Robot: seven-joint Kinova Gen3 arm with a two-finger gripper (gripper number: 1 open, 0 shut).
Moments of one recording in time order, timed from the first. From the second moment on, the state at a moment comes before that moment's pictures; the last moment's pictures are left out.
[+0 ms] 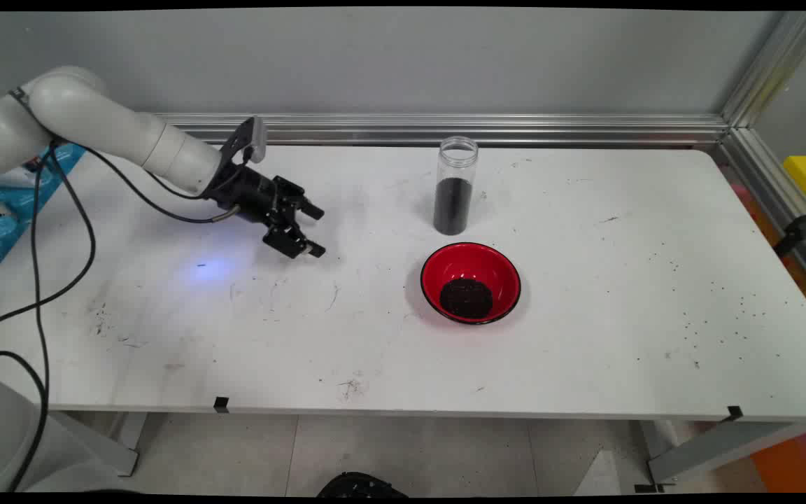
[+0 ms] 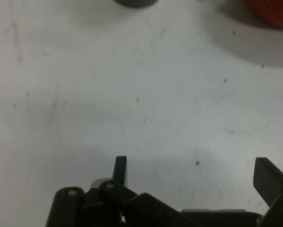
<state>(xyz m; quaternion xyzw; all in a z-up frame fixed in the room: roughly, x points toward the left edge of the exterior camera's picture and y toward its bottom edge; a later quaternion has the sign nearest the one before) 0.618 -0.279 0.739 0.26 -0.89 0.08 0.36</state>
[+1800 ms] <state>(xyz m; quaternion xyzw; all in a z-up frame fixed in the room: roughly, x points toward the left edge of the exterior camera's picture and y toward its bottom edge) 0.497 -0.388 0.703 0.21 -0.86 0.13 0.45</state>
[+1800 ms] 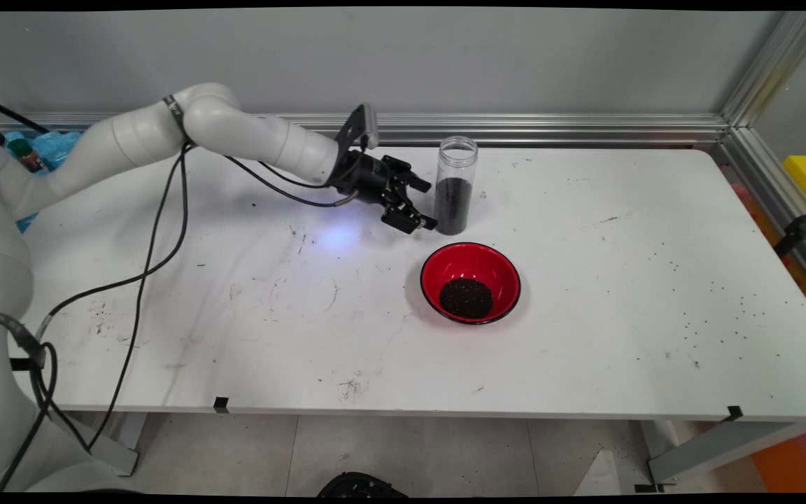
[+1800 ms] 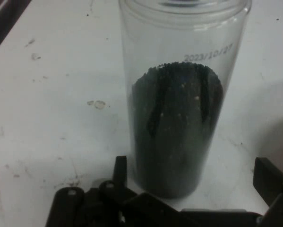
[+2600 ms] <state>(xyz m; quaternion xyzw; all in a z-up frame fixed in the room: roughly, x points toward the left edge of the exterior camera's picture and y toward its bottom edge) 0.475 -0.407 0.682 0.21 -0.85 0.13 0.46</state>
